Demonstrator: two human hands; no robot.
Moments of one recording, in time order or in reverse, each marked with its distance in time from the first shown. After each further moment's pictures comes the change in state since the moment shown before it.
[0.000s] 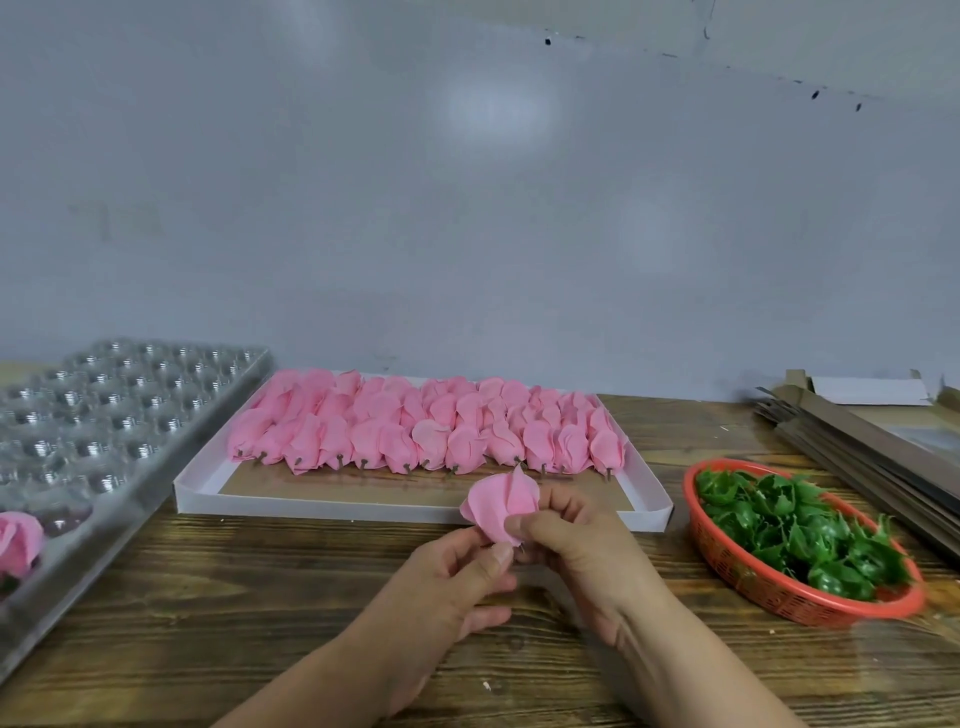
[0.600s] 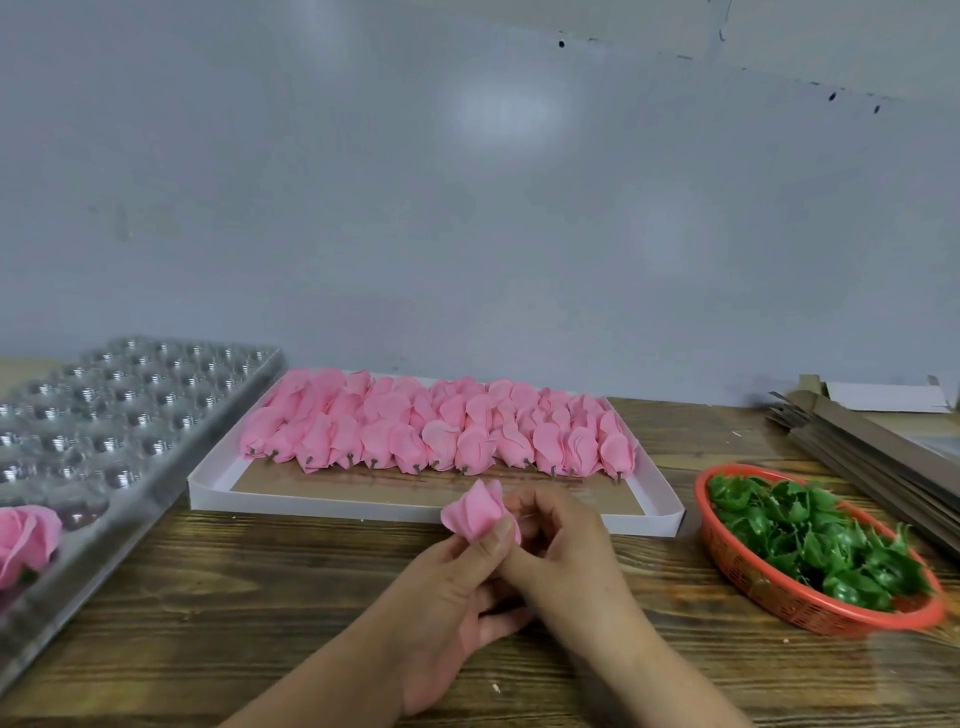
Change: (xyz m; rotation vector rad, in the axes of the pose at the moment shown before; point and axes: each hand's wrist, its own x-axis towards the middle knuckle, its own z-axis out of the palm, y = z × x) left_hand 0.000 0.004 0.004 -0.351 -0.146 -0.011; right_hand -0.013 0.005 0.023 -0.523 0.104 -0.351
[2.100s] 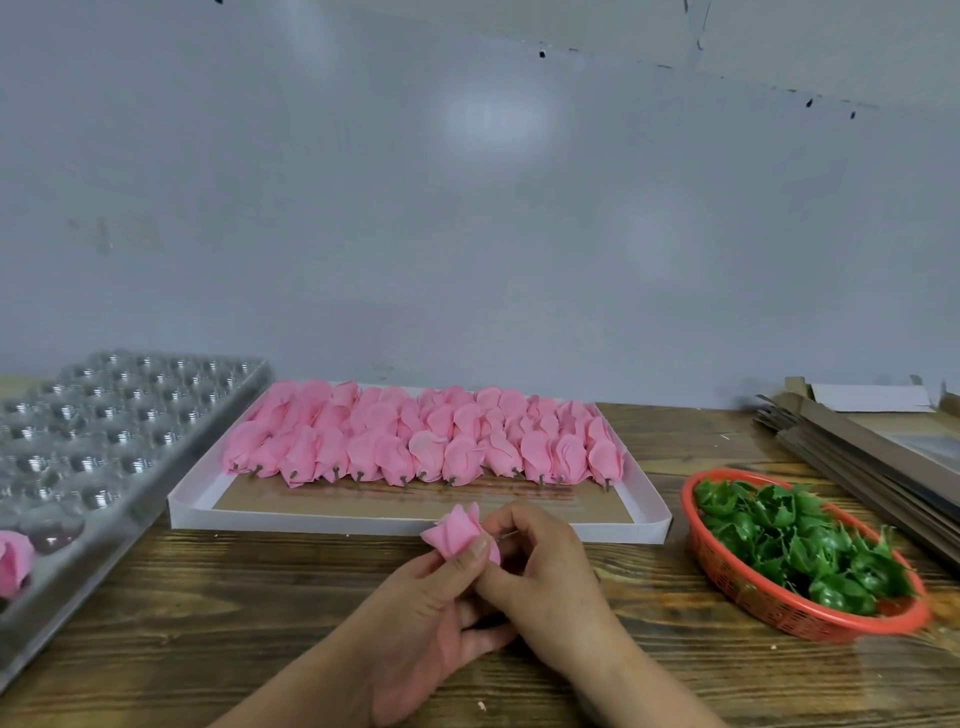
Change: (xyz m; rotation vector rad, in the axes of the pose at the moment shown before) left_hand 0.003 0.004 -0.006 -0.132 -0.027 -0.079; right_hand 0.001 0.003 0.000 -0.067 -0.040 0.071
